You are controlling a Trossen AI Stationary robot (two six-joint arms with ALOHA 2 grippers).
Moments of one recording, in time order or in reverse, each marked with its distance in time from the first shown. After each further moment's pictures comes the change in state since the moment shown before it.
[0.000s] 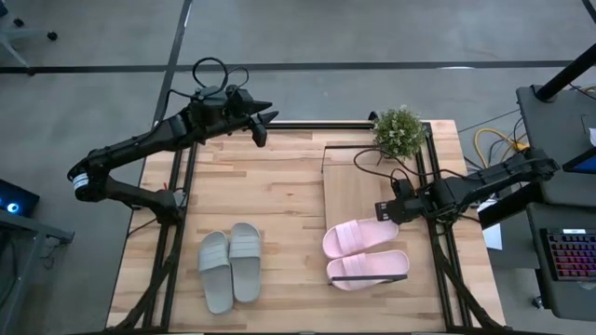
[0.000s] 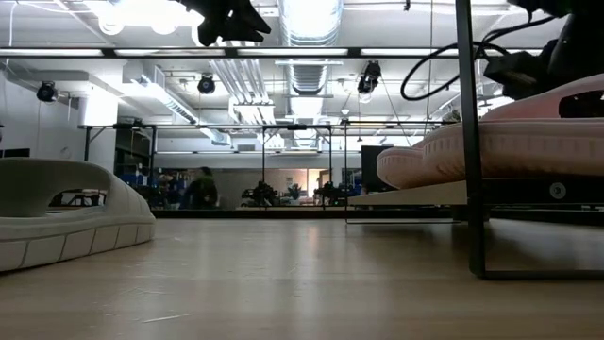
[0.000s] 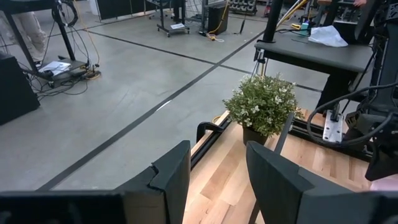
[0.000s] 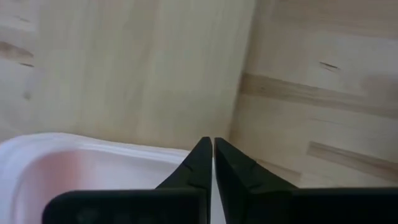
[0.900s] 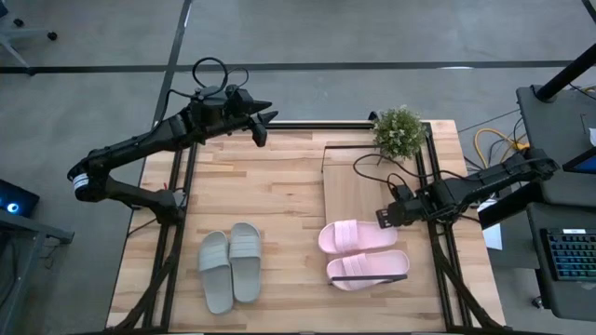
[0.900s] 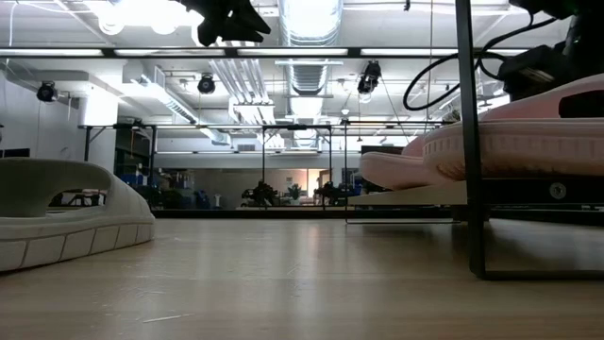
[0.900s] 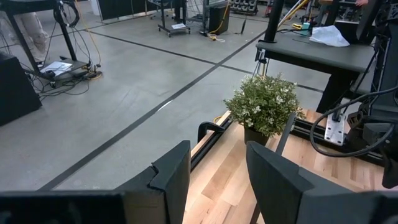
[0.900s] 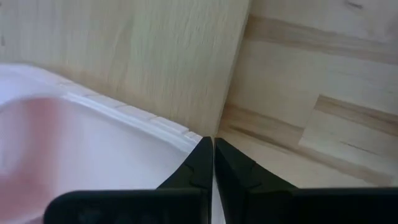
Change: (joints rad) left arm 0.001 0.000 0.000 0.000 -0.003 0.002; right arm 0.008 -0.003 -0.015 0.018 -0.174 -0.018
